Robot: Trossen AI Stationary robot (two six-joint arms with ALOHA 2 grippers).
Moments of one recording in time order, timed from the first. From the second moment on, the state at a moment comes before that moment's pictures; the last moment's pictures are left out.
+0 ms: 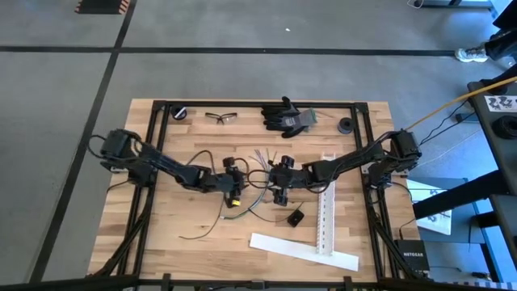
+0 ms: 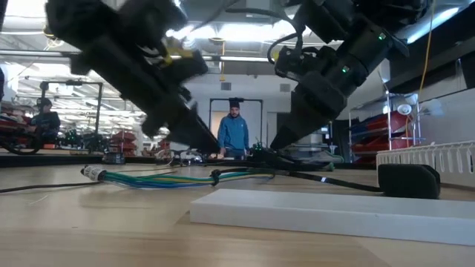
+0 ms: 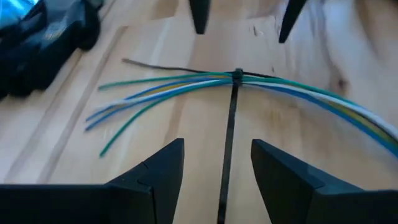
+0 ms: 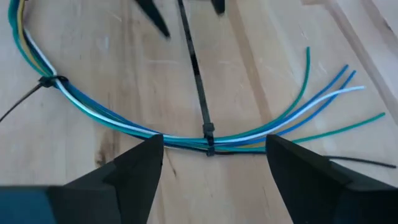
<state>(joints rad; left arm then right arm) -0.19 1.69 0.67 0.35 -0.47 0.00 0.14 1.71 0.85 0.00 0.25 0.23</state>
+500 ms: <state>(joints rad) -0.13 1.91 0.84 0.33 -0.60 0.28 0.14 1.71 0.85 0.00 0.28 0.23</state>
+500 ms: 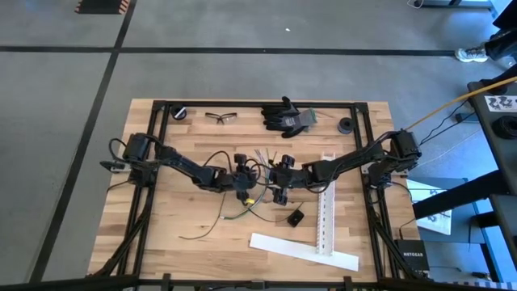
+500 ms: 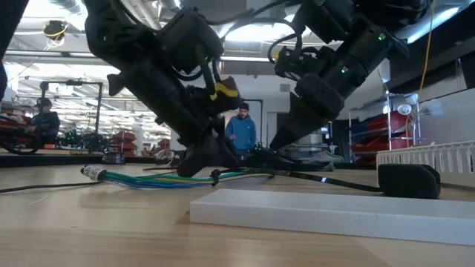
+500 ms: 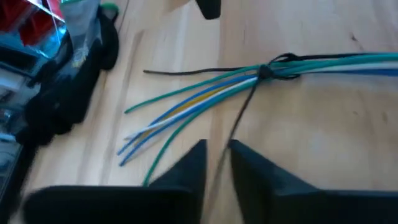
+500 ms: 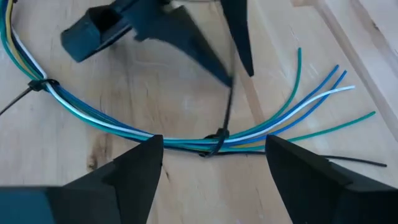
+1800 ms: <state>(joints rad) -0.19 1.80 0.89 0.18 -0.83 0.32 0.07 1.78 0.85 0.08 0.09 0.41</state>
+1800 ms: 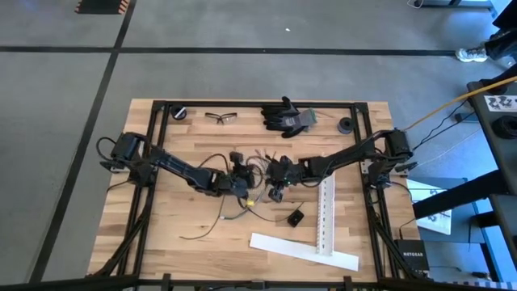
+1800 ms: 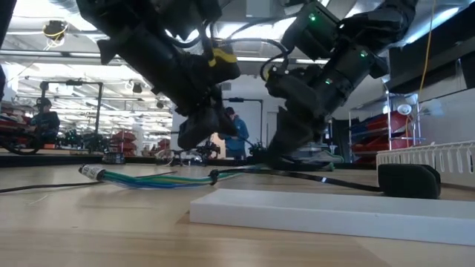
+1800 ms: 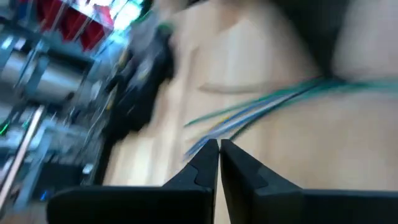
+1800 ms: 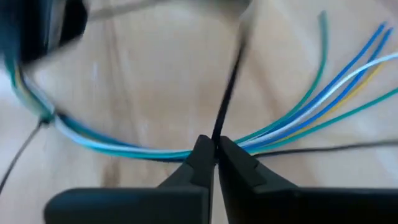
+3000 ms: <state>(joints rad) -0.08 1.84 0.86 0.31 -0.22 0.27 0.13 1.83 0.85 0.11 0.15 0.41</state>
